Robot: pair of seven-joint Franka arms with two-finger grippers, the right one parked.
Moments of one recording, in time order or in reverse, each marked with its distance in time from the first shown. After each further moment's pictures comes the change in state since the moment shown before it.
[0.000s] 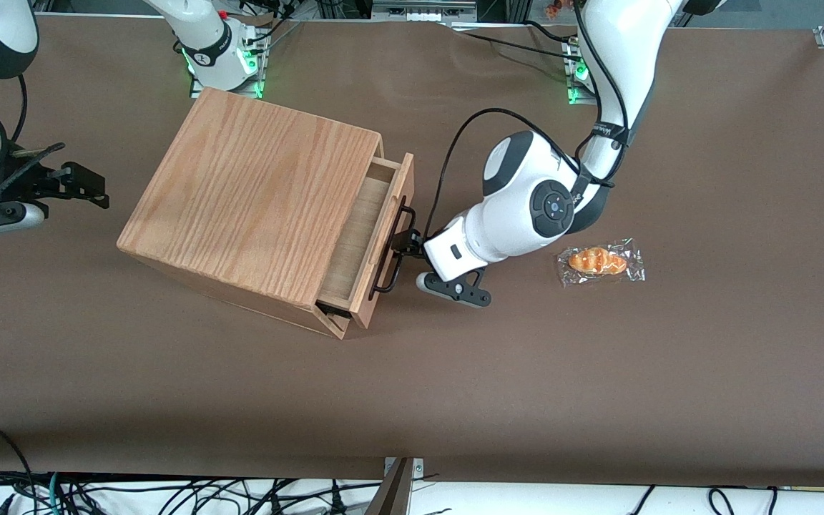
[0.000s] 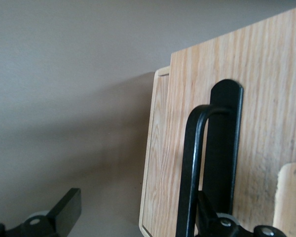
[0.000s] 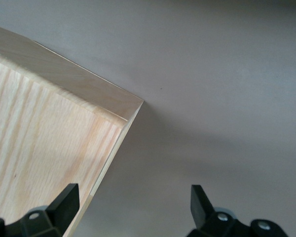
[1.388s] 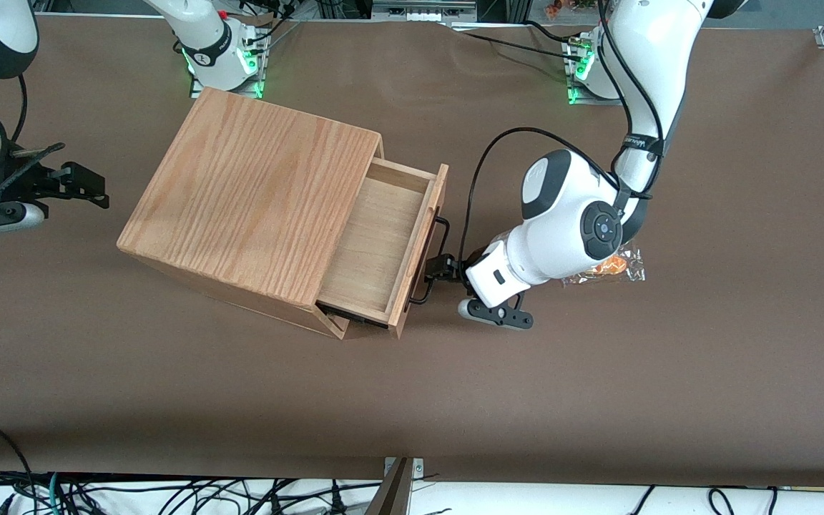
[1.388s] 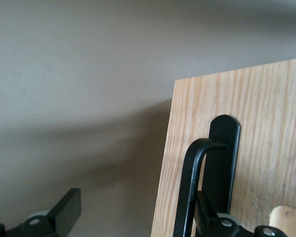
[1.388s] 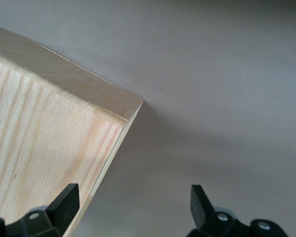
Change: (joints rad) arm 0.090 -0.001 -0.002 0.003 0.015 -0.005 0.011
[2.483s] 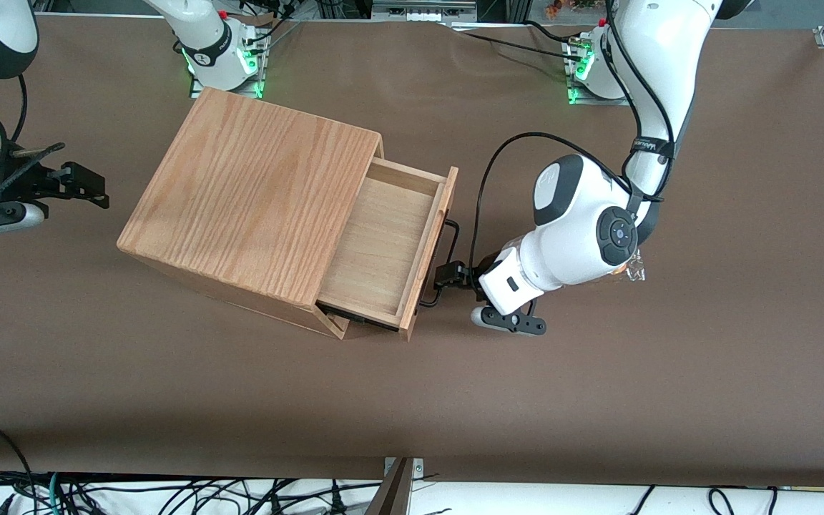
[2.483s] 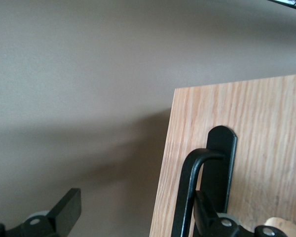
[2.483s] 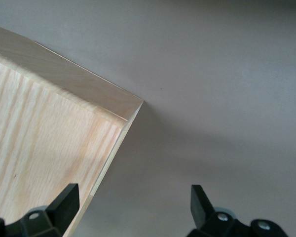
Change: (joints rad) arm 0.023 -0.001 0.000 0.010 0.001 -0.002 0.000
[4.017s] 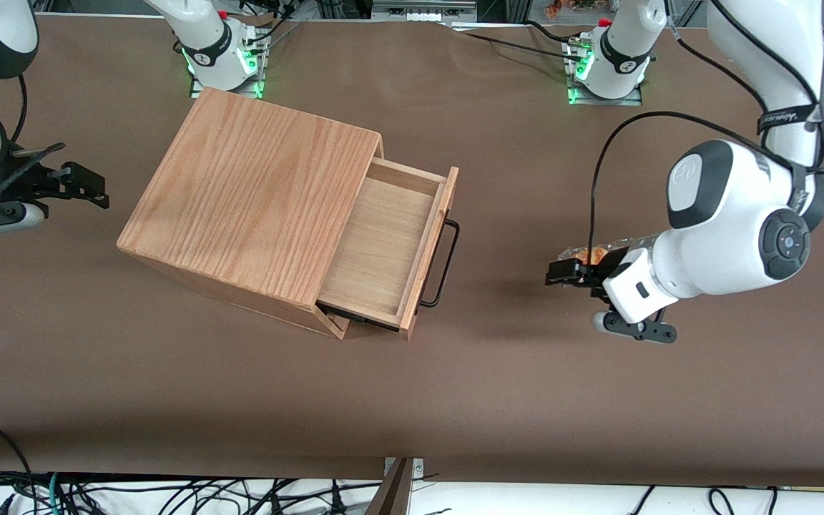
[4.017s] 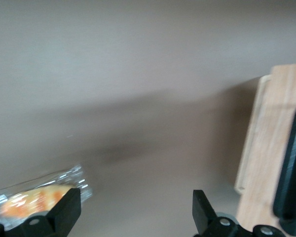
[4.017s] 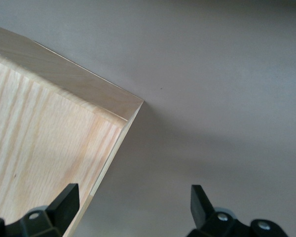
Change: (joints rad) arm 0.225 -0.140 0.006 0.022 0.250 -0.392 0.097
